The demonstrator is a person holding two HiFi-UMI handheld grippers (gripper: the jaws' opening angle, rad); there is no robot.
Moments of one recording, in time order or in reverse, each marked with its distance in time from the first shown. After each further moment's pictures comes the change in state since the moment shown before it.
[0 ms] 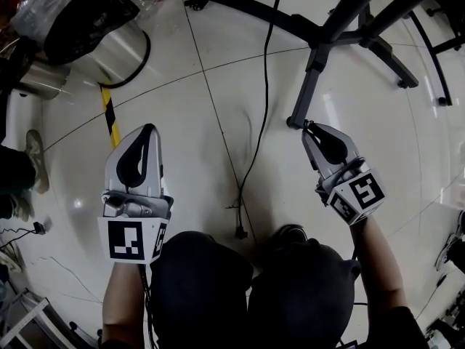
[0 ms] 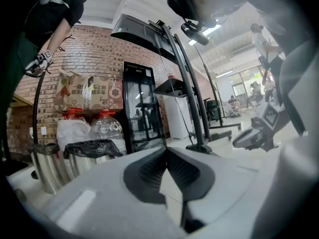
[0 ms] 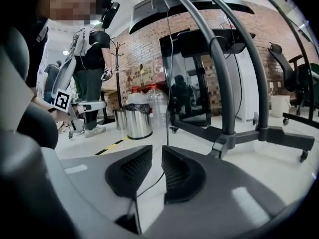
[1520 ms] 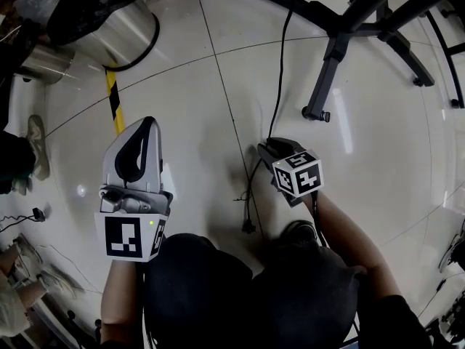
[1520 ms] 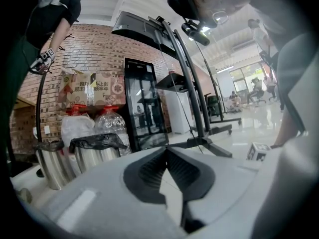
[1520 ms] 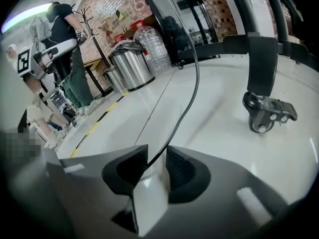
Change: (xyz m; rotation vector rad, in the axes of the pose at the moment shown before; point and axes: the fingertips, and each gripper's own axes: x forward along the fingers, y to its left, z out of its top) left arm -0.014 0.009 -0.024 0.011 0.049 0.017; right arm 0.095 0.070 -0.210 0.249 0.522 0.074
